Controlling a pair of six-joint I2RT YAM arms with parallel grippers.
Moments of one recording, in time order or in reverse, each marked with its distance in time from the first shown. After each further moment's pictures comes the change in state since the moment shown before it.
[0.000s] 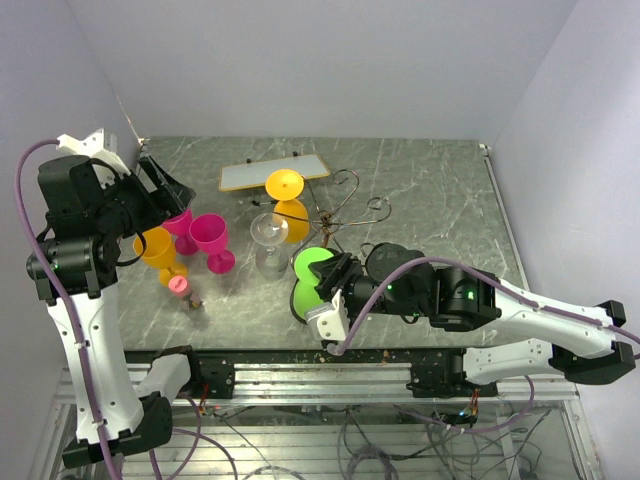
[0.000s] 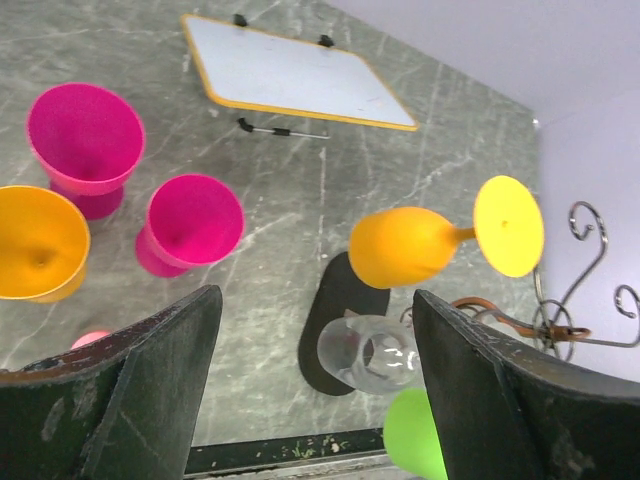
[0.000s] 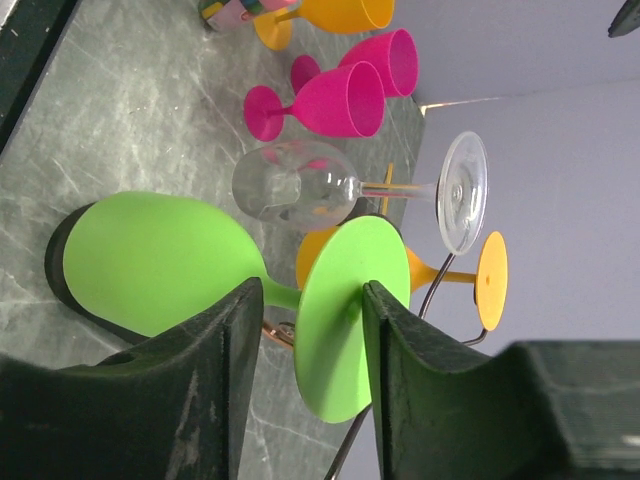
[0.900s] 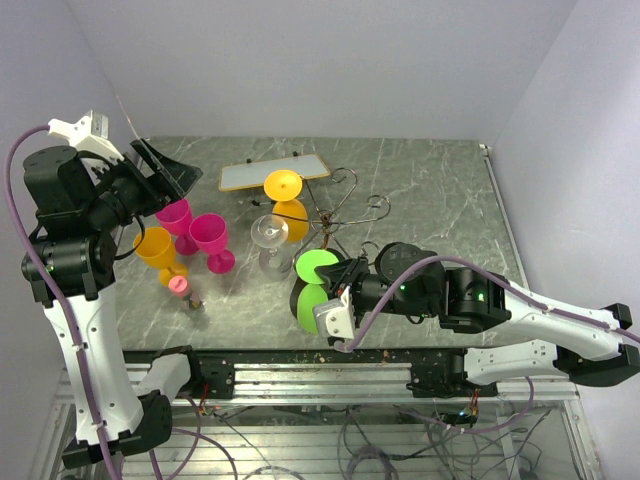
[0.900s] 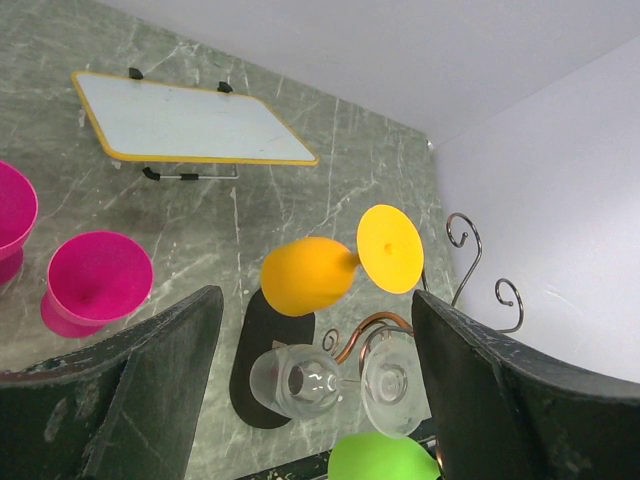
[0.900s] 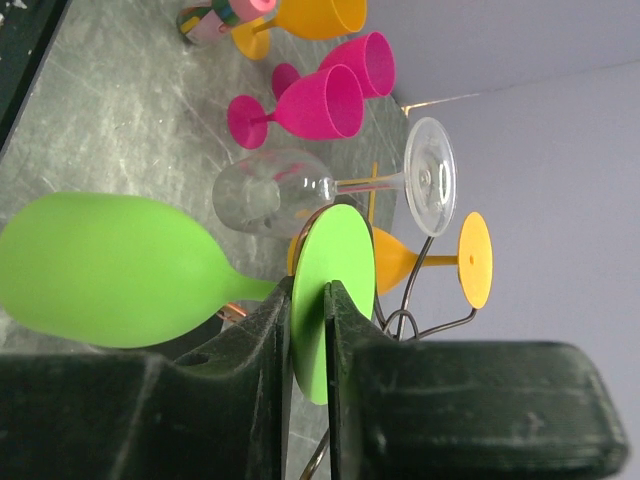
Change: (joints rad) left arm 0.000 0.014 0.050 0.147 0.175 -0.127; right arm 0.000 -0.044 -0.018 0.043 0.021 0.035
